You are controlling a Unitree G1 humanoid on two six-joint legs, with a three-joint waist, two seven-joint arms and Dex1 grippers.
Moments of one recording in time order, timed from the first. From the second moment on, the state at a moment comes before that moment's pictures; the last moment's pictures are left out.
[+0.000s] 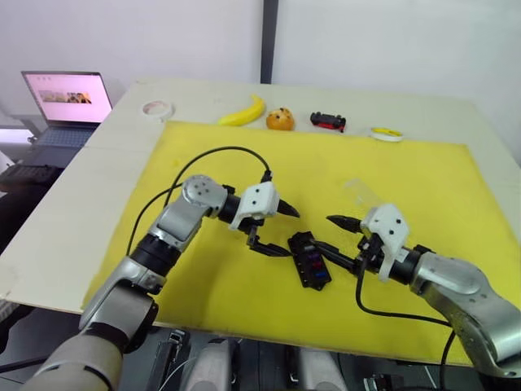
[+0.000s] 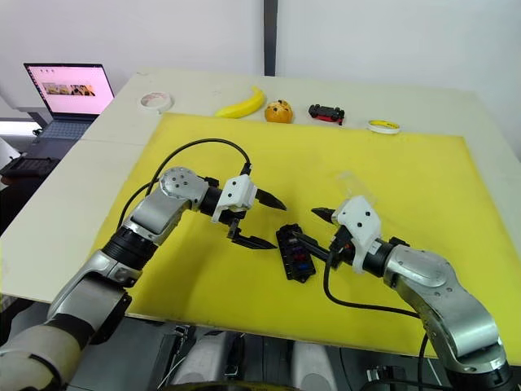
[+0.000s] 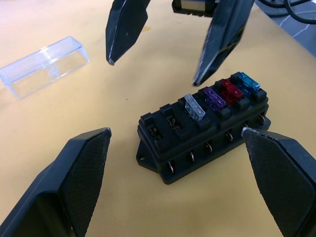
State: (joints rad) left arm -0.79 0.39 -0.41 0.26 -0.20 0.11 -1.36; right arm 0.01 -0.70 -0.11 -0.65 0.56 0.60 0.65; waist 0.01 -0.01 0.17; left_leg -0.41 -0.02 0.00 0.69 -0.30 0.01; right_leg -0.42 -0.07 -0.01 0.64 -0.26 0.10
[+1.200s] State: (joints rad) left arm -0.63 0.46 -0.38 -0.02 -0.23 0.30 -1.25; right arm -0.43 -0.78 0.17 -0.01 0.37 0.27 1.36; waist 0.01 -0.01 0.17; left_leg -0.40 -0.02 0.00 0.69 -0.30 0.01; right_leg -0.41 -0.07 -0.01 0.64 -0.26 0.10
